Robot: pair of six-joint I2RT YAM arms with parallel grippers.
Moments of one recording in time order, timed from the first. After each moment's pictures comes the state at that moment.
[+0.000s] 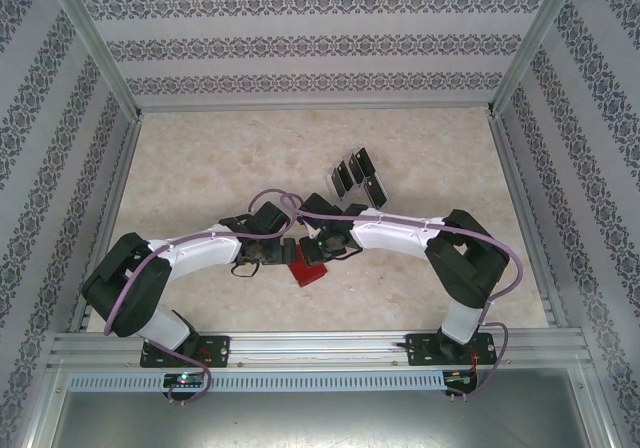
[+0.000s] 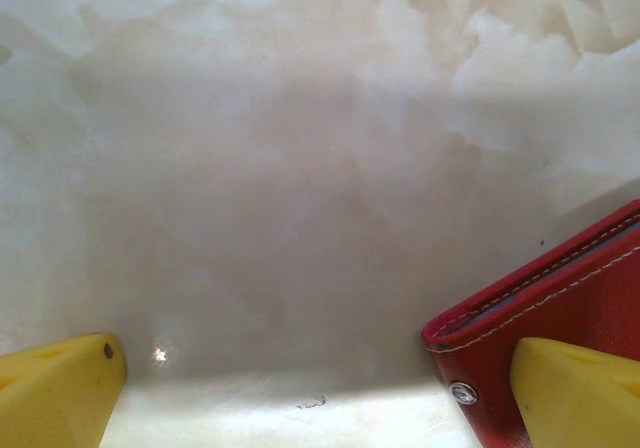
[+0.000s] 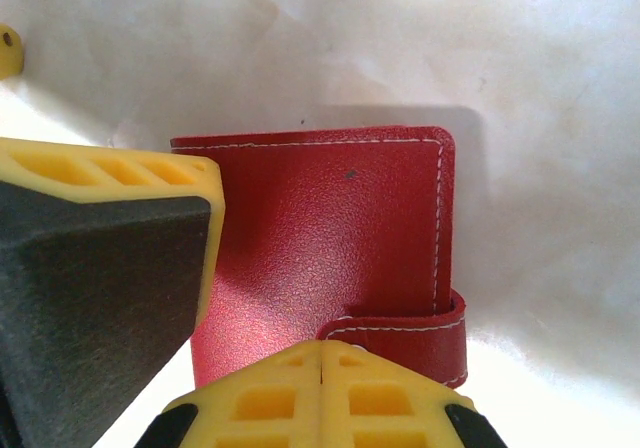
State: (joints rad) left arm -0.65 1.52 0.76 -0.49 -0.08 -0.72; right arm 0.88 1.77 1.10 -0.52 -0.20 0.53
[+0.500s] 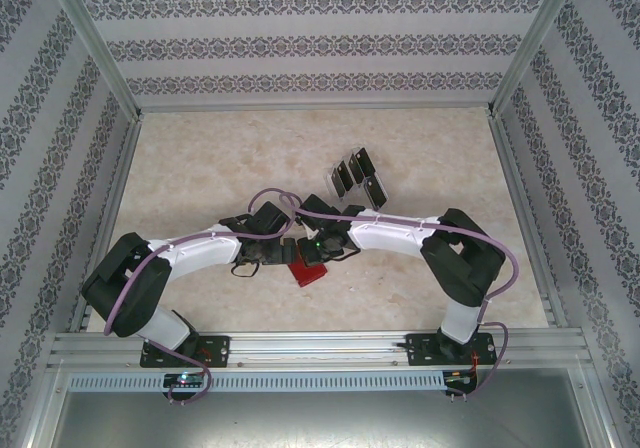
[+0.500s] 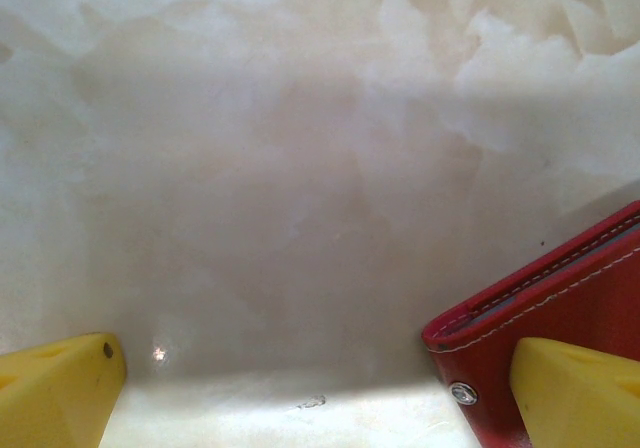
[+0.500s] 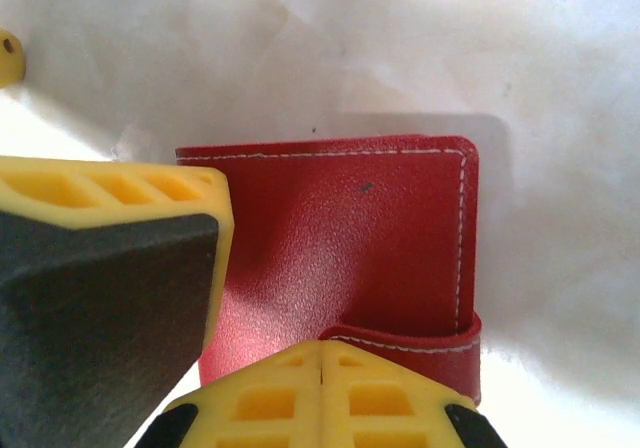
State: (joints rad) left arm -0.65 1.52 0.76 -0.49 -0.08 -0.72; right arm 0.89 1.80 1.10 -0.49 -0.21 0.55
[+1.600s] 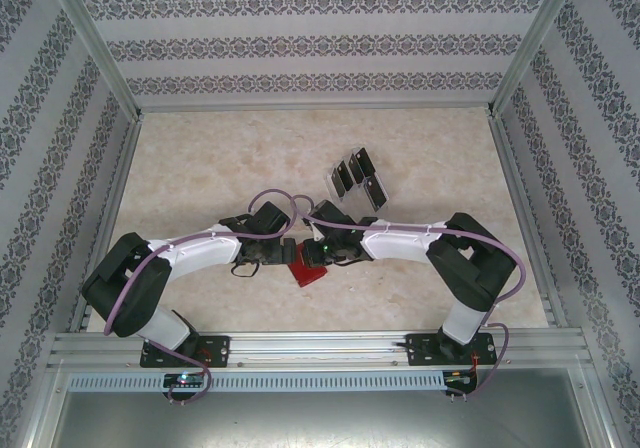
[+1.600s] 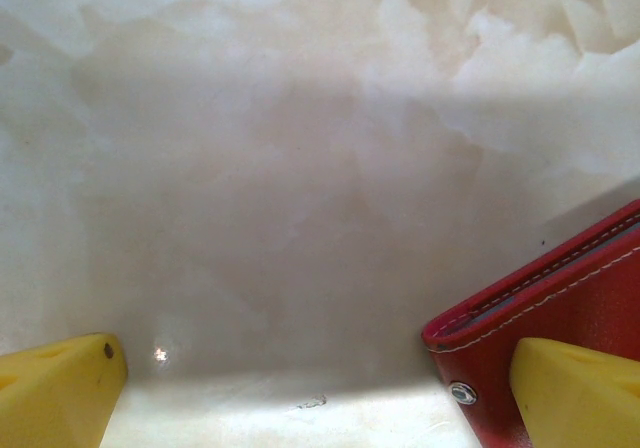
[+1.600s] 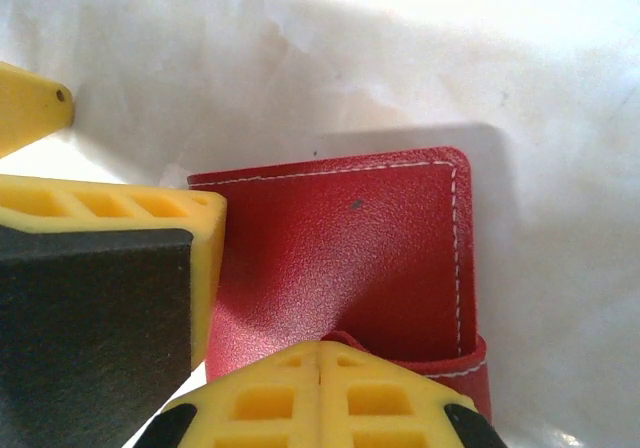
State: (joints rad) left arm -0.65 1.52 0.76 -0.49 -0.08 -0.72; right arm 0.85 1.75 0.91 -0.20 -0.27 0.63
